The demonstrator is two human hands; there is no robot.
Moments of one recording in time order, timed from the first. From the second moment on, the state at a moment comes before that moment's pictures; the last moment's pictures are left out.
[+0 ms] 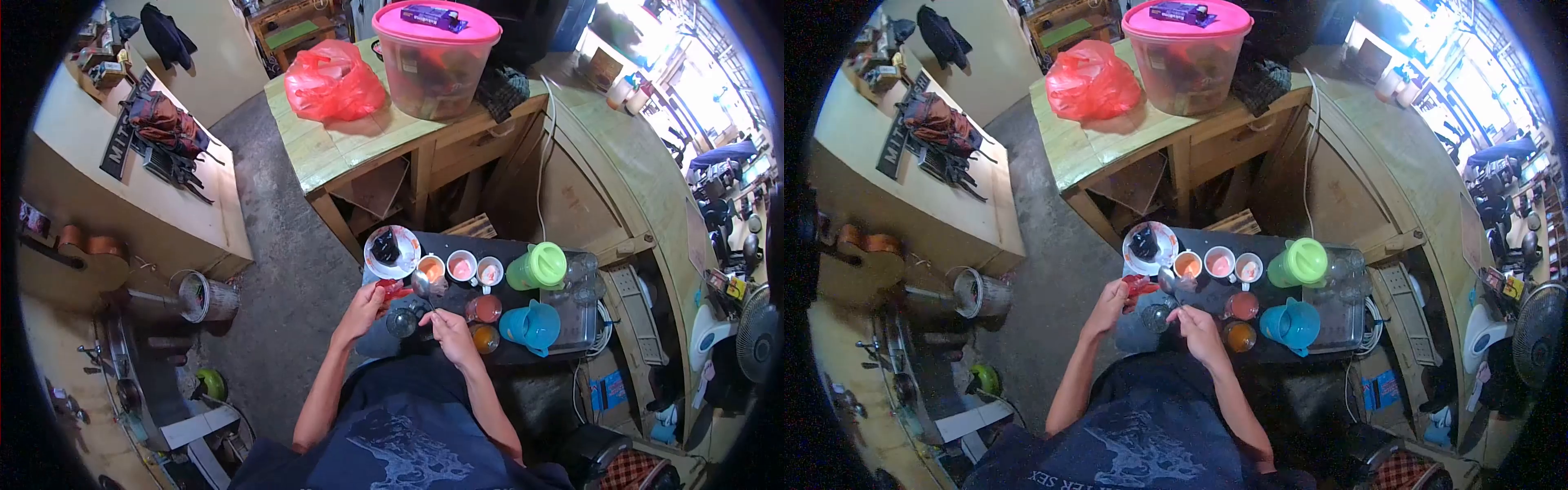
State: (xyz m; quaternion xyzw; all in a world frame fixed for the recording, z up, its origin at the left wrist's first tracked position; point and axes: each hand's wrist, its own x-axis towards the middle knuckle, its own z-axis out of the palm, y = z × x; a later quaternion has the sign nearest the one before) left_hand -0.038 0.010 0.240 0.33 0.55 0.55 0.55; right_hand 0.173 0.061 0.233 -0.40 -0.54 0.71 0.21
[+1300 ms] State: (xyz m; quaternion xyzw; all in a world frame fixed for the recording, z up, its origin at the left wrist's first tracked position) left_hand -0.029 0.027 0.211 0.32 0.69 0.52 0.39; right_hand 0.158 0.054 0.233 -0.32 -0.31 0.88 0.12
